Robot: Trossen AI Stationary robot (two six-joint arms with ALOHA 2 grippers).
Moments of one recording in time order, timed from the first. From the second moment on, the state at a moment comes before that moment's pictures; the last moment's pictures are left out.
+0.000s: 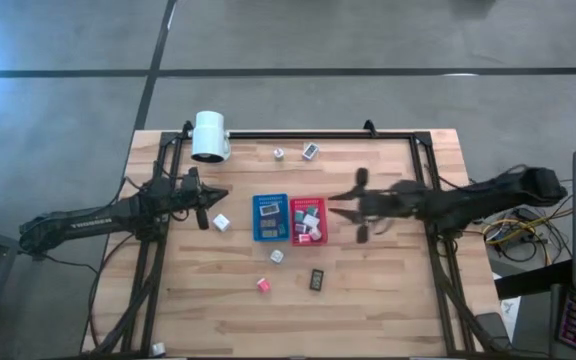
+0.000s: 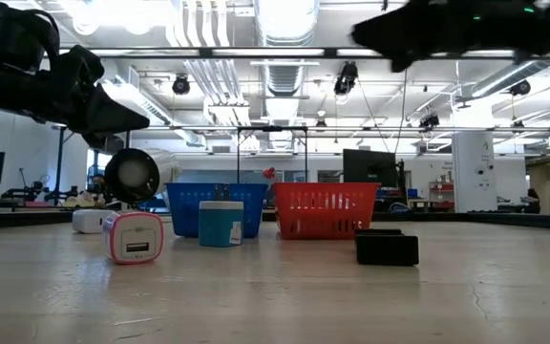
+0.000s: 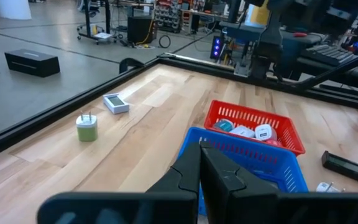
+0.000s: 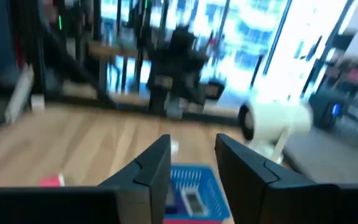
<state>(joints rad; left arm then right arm) 0.32 0.36 0.04 0.15 0.05 -0.11 0.03 1.08 0.44 0.63 0.08 -0.13</state>
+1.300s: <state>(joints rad) 0.32 0.36 0.04 0.13 0.06 -0.09 0.02 0.12 0.01 0.61 -0.03 -0.13</state>
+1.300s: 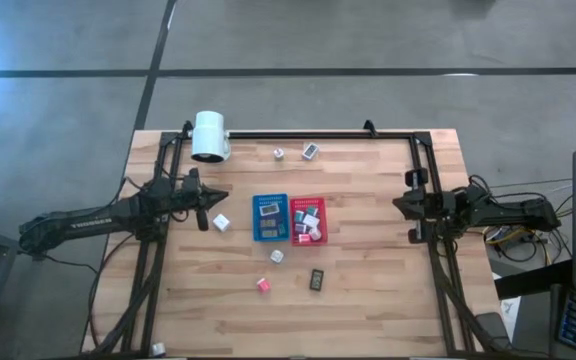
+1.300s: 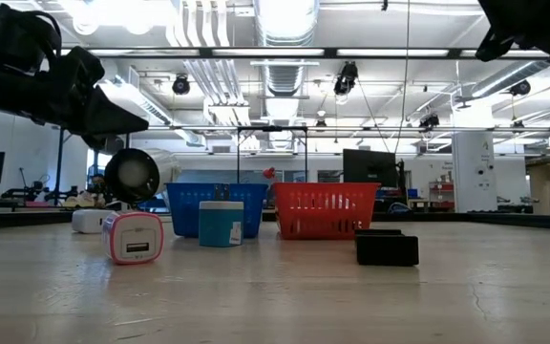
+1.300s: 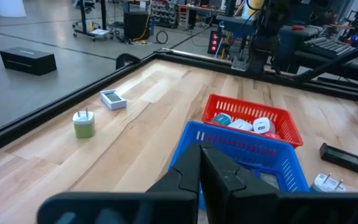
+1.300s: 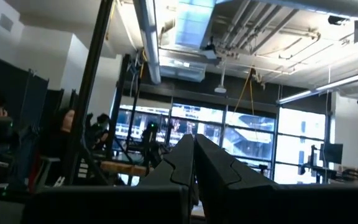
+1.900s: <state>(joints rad) 0.32 0.36 0.04 0.12 0.06 -0.08 0.02 0.01 0.01 0.47 -0.03 -0.14</state>
